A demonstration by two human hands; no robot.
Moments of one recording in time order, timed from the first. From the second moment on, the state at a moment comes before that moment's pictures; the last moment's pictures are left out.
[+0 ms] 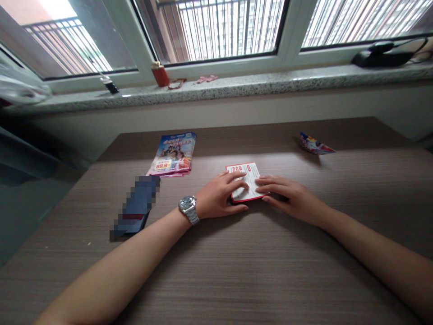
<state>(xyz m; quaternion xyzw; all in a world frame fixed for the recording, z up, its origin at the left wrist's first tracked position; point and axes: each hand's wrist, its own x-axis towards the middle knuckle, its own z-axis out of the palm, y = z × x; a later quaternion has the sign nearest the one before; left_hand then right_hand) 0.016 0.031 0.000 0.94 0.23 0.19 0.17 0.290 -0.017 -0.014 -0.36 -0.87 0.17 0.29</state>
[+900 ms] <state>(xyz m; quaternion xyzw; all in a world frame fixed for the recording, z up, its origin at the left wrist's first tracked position) 0.015 0.034 0.001 0.93 0.22 0.22 0.21 0.291 -0.019 -0.007 -0.37 -0.86 0.20 0.30</state>
